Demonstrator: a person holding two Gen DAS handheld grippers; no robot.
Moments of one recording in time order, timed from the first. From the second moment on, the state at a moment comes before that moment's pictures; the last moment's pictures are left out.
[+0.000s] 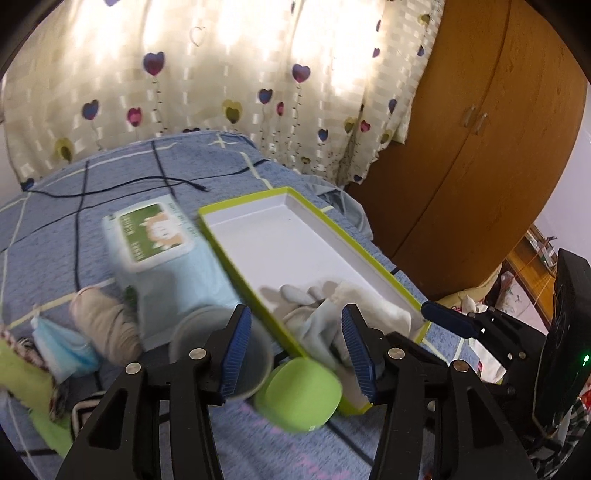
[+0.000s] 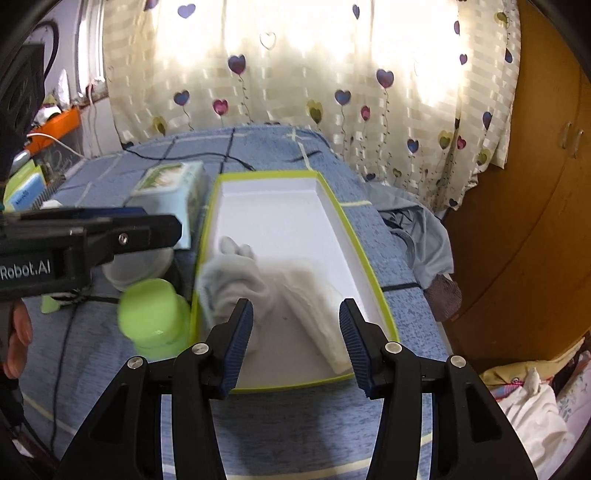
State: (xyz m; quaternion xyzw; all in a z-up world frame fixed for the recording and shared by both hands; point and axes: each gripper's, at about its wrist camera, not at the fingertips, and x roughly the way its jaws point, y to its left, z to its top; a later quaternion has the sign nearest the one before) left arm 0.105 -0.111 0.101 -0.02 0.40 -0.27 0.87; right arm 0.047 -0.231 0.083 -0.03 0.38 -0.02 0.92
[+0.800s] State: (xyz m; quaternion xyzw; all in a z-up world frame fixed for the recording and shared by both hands) left arm 0.065 0.054 0.107 -0.07 0.37 -0.10 0.92; right arm 0.044 -0.104 0.084 -0.03 0.36 0.19 0.91
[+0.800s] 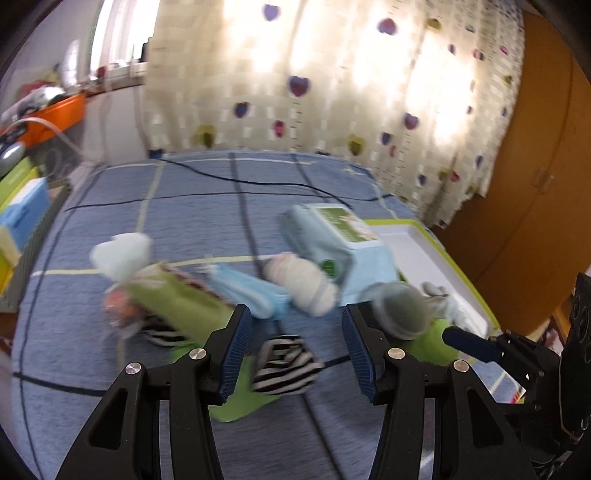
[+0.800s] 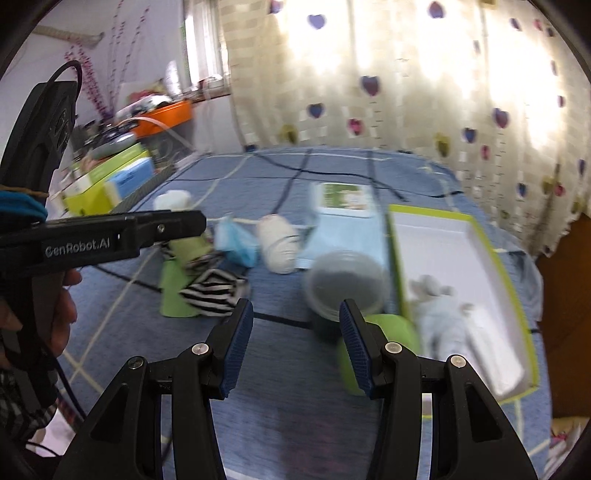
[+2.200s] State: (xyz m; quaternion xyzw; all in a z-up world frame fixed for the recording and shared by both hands) left arm 0.113 0.144 0.050 -0.21 0.43 -0.04 0.88; right arm 0.107 -0.013 0.021 -0.05 0.44 0.24 0.86
